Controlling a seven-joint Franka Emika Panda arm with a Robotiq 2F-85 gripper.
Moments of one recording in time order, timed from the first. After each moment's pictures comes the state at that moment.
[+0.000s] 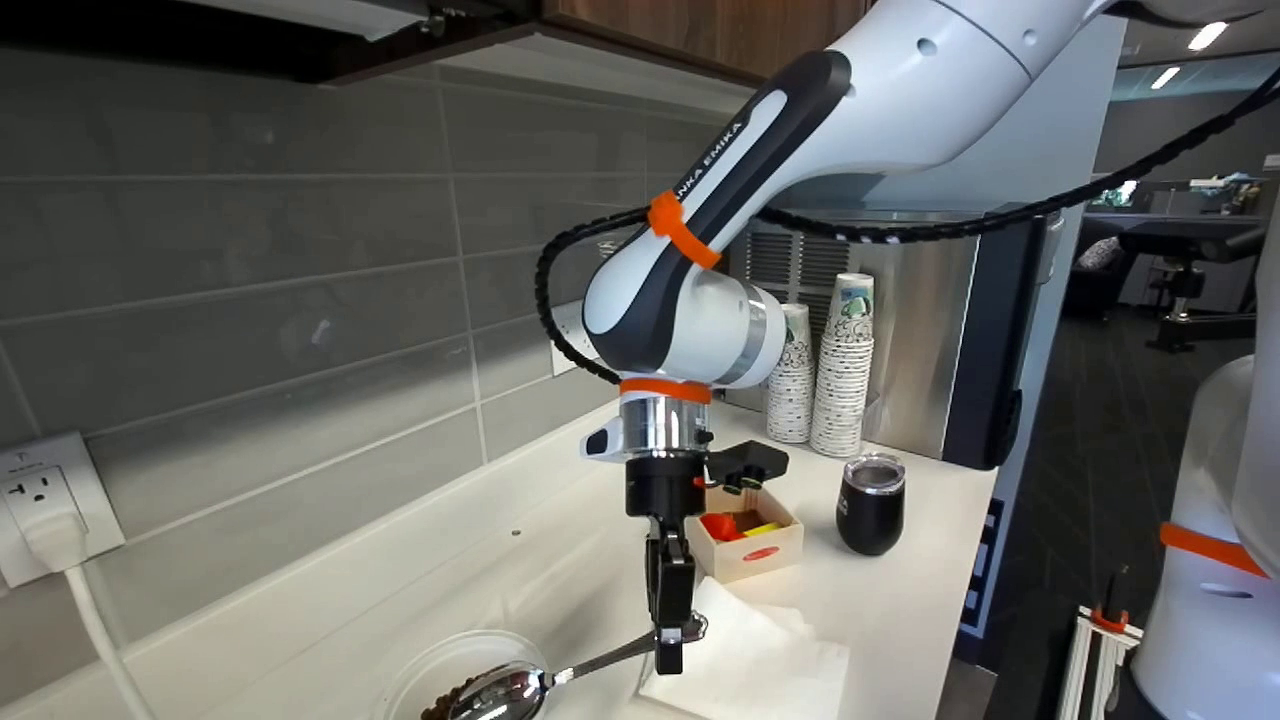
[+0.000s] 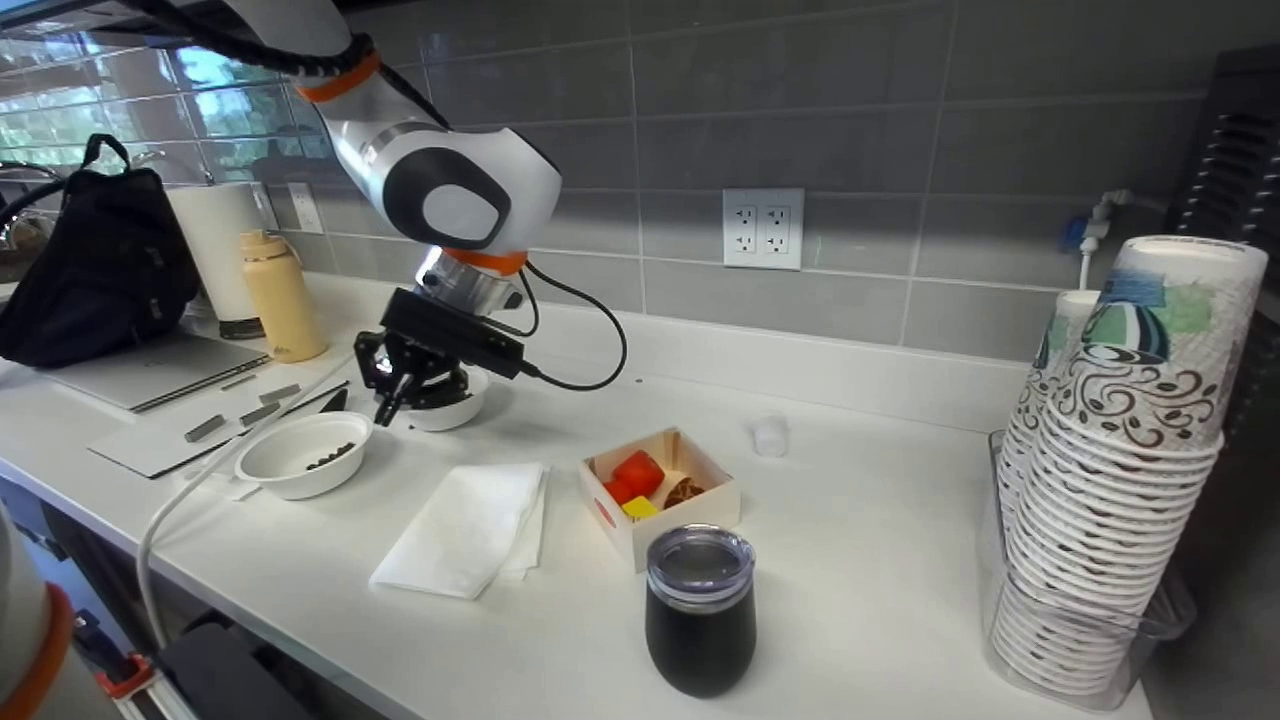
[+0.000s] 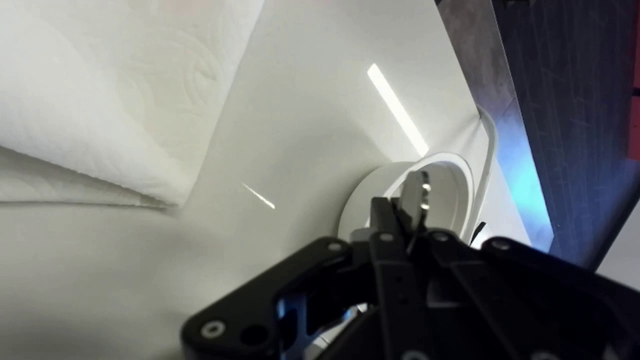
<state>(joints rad) 0.13 0.04 0.16 -2.47 0.66 2.08 -1.07</state>
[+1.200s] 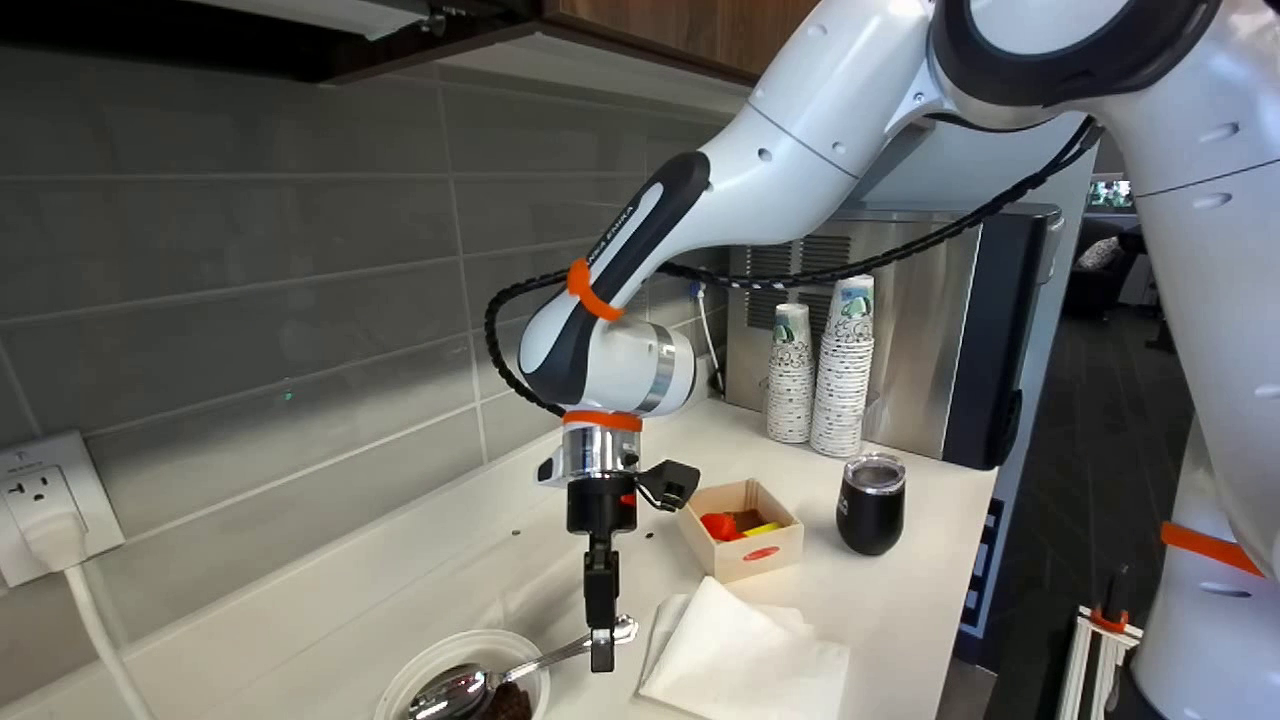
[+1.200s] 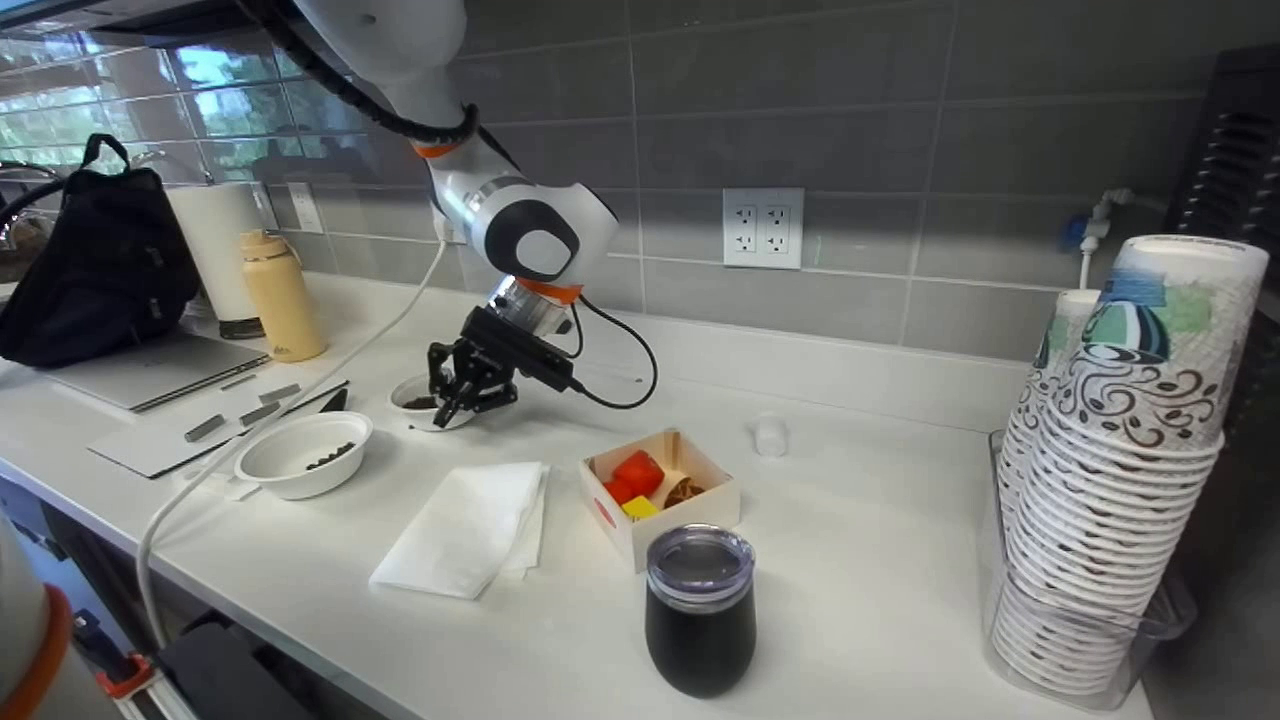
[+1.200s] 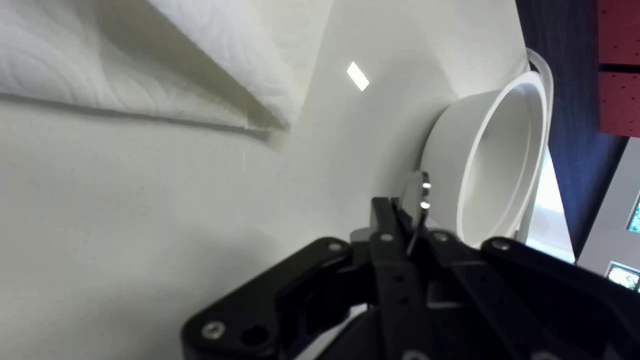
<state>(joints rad) 0.10 0.38 0.15 -2.14 0.61 2.02 -0.99</state>
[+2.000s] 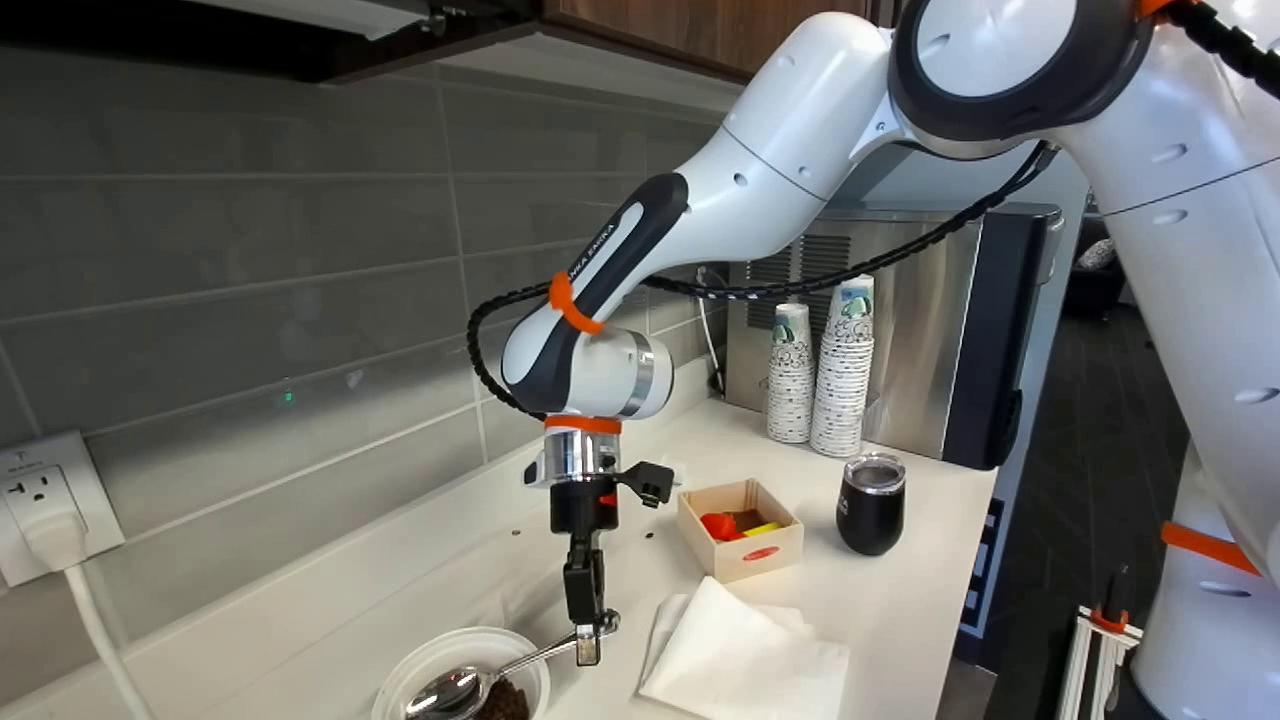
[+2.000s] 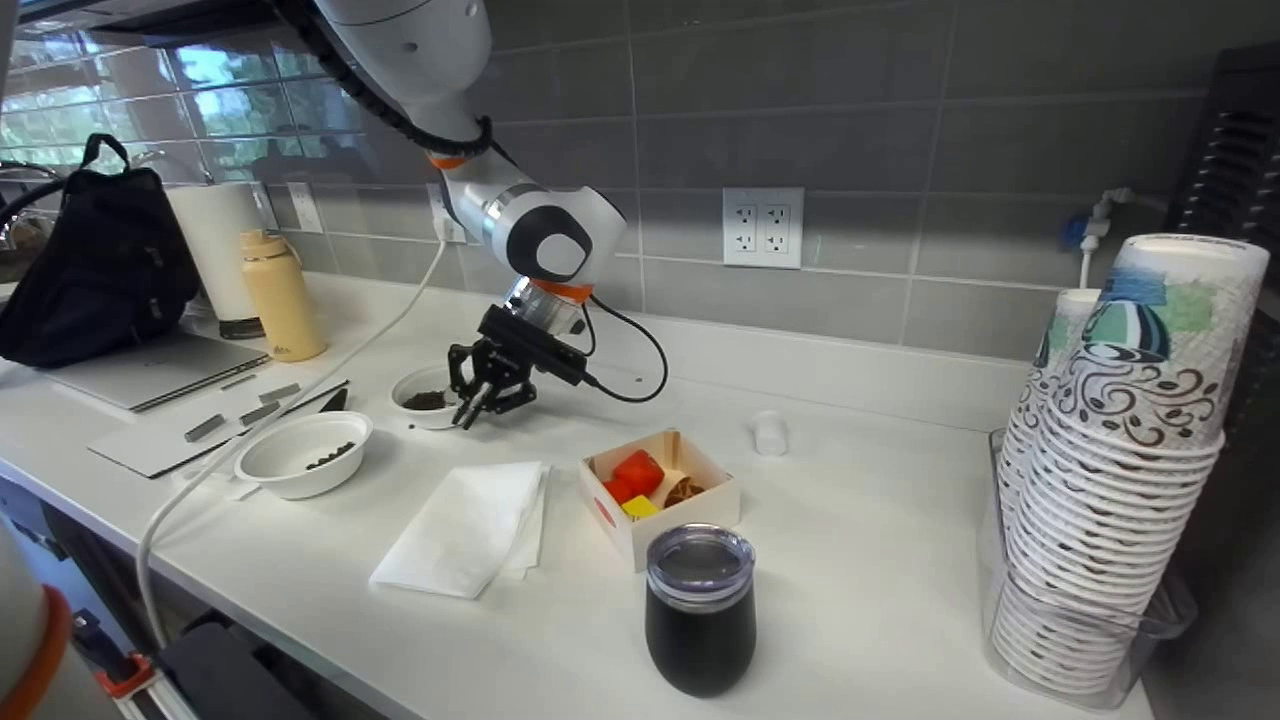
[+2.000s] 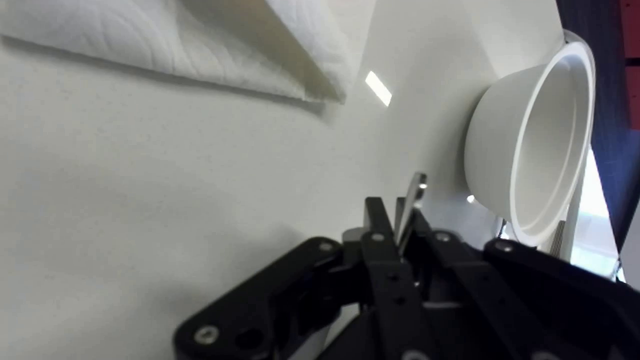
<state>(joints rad) 0.09 0.47 0.16 -2.04 0.53 2.02 -0.89</state>
